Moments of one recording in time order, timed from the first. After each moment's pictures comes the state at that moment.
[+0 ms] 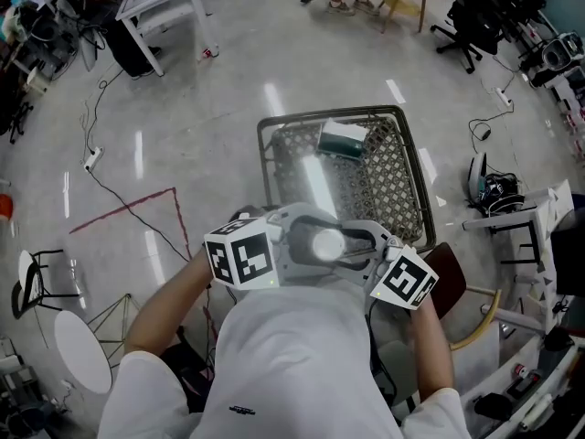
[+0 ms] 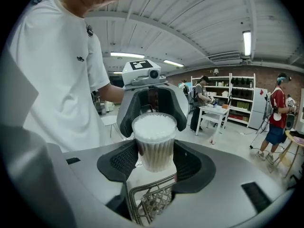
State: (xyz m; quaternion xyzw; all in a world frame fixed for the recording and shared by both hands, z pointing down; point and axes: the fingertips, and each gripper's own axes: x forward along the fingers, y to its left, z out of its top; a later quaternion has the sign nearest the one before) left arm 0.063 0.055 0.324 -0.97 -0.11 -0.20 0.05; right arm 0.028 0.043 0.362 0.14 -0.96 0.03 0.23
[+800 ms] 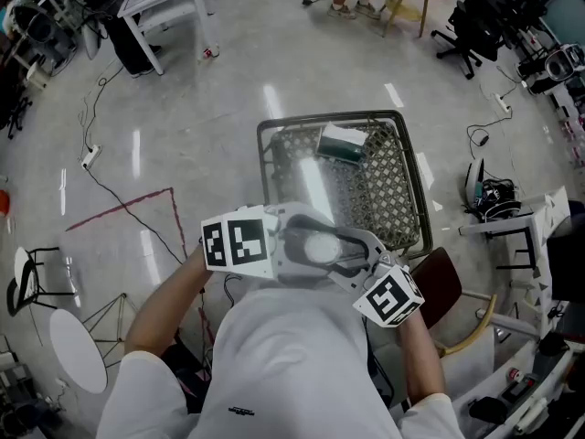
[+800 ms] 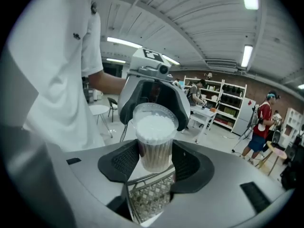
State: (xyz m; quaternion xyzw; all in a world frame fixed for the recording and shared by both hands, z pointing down) left arm 0.054 0.052 0.315 -0.97 -0.14 -0.19 -0.05; right arm 0.022 0.038 0.365 0.21 -0.94 -0.03 0.26
